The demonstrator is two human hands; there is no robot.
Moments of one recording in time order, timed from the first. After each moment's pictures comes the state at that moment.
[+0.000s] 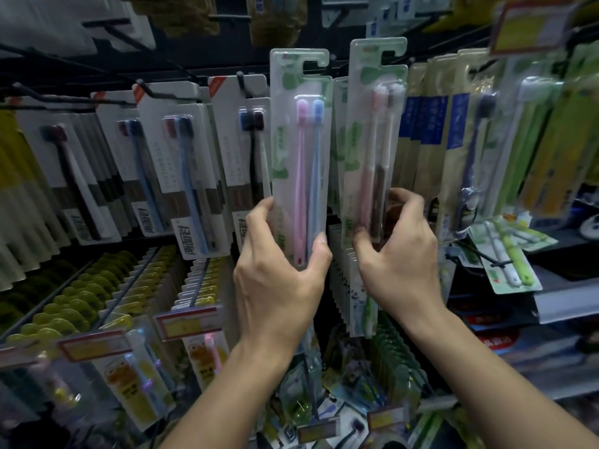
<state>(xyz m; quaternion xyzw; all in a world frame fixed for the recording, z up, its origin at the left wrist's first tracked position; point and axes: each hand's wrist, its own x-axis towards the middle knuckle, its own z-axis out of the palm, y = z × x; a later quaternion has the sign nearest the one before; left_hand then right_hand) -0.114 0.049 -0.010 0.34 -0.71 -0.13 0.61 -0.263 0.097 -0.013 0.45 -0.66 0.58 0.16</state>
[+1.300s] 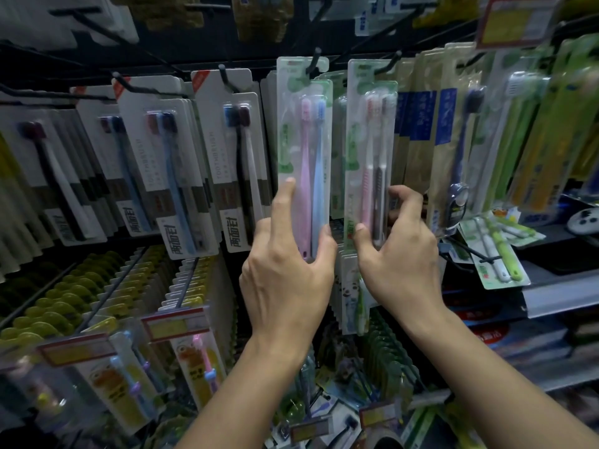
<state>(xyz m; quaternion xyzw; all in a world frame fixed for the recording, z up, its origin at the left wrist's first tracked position) -0.135 0.061 -0.006 0.39 -0.74 -0.06 0.55 -0.272 0.104 -0.017 0.42 -0.72 0.53 0.15</state>
